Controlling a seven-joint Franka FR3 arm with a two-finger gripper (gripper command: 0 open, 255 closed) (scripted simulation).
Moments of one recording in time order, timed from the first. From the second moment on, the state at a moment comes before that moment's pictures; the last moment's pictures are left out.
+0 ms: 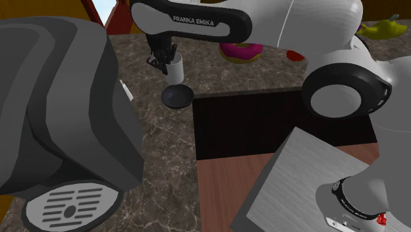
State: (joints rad) arm 0.03 0.77 0.16 -0.84 -0.14 1.65 0.07
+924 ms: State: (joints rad) arm 0.01 0.74 0.16 -1.07 -0.14 1.85 0.09
